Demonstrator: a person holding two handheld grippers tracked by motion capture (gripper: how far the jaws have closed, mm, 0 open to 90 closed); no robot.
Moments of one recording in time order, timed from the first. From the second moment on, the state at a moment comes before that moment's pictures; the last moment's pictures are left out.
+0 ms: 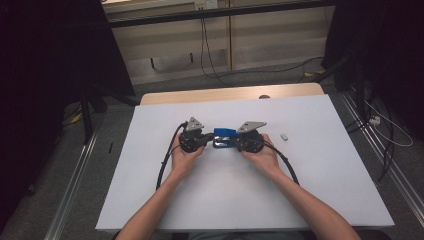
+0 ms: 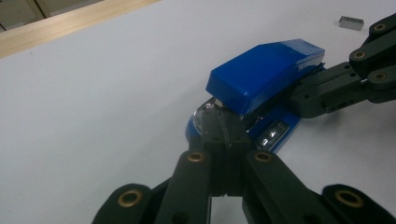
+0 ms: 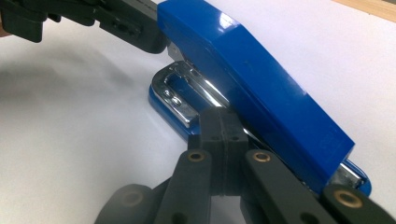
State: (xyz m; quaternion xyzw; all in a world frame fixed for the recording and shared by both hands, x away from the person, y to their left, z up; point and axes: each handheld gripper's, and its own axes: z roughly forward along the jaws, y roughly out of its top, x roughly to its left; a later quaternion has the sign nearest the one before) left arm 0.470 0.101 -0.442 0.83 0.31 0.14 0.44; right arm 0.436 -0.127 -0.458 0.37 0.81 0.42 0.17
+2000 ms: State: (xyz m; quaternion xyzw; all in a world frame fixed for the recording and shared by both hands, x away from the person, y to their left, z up) left arm 0.467 0.097 -0.425 0.81 0.31 0.13 0.48; right arm 0.431 -0.114 -0.444 0.36 0.80 0.45 0.19
